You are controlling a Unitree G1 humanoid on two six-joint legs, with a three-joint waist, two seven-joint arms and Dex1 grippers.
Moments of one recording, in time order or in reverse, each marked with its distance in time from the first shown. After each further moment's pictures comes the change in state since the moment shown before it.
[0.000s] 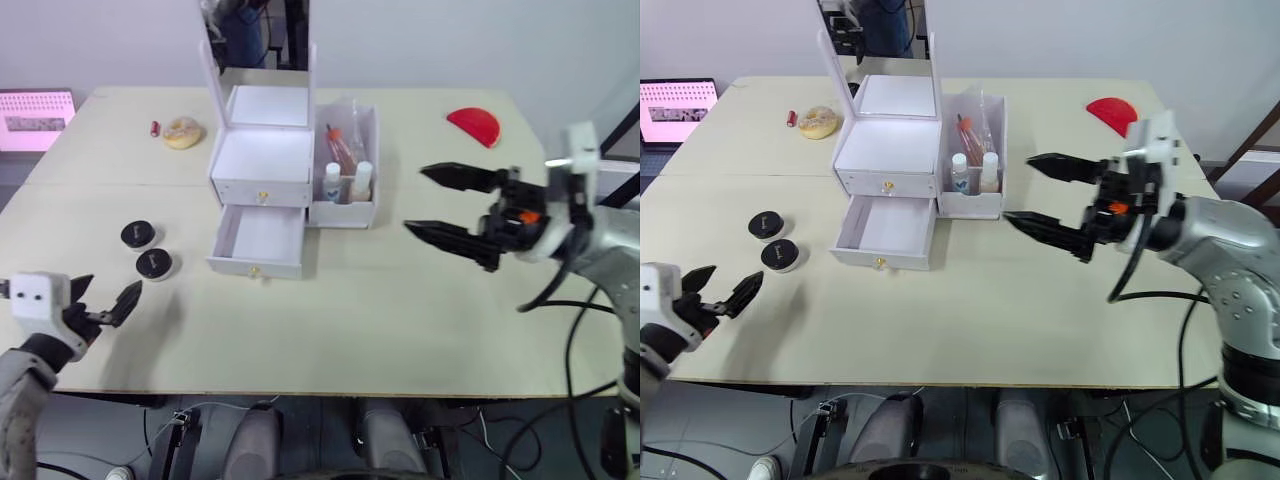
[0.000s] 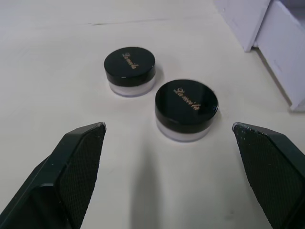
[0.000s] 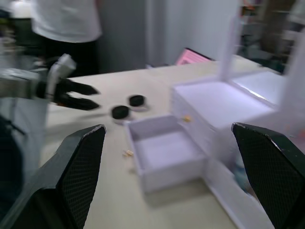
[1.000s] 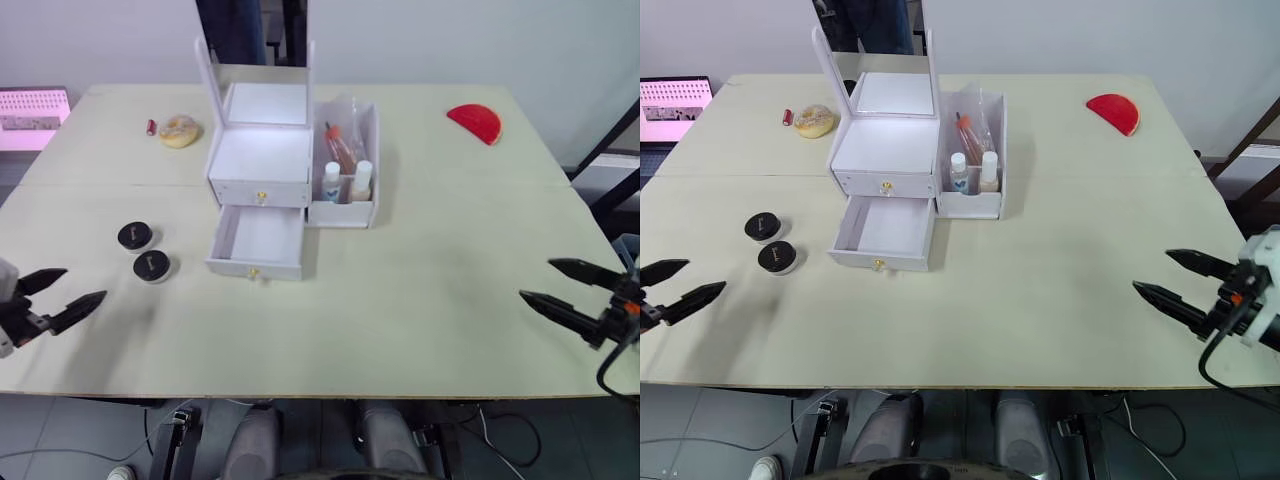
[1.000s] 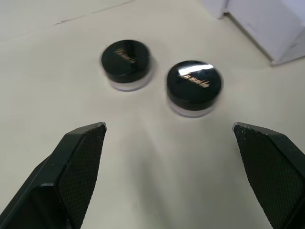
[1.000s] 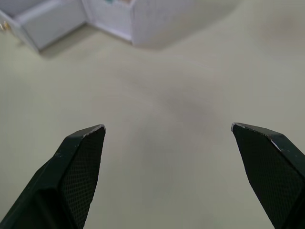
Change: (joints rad) left arm -0.043 0.454 0.057 0.603 -0.006 -0.277 -0.592; right arm 0.756 -0.089 -0.517 0.236 -0.302 -0.238 0.231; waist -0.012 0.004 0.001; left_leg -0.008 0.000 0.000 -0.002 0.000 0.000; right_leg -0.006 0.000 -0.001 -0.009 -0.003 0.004
